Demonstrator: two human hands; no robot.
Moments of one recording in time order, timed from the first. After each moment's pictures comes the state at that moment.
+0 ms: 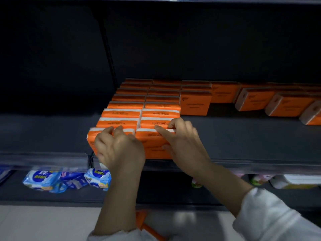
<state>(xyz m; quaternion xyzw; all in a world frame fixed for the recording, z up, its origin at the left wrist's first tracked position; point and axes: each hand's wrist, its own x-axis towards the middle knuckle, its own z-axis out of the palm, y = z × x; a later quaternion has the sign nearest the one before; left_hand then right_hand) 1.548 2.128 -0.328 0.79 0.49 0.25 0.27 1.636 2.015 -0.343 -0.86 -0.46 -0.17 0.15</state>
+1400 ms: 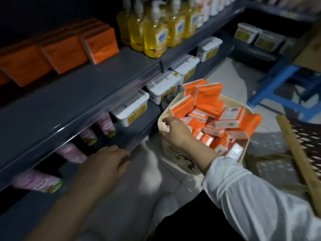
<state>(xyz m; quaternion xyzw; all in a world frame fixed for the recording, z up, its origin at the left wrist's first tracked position) 1.626 1.787 -0.397 0.95 -0.27 -0.09 0.13 1.657 1.554 -0.443 -0.95 0.10 0.06 0.28</state>
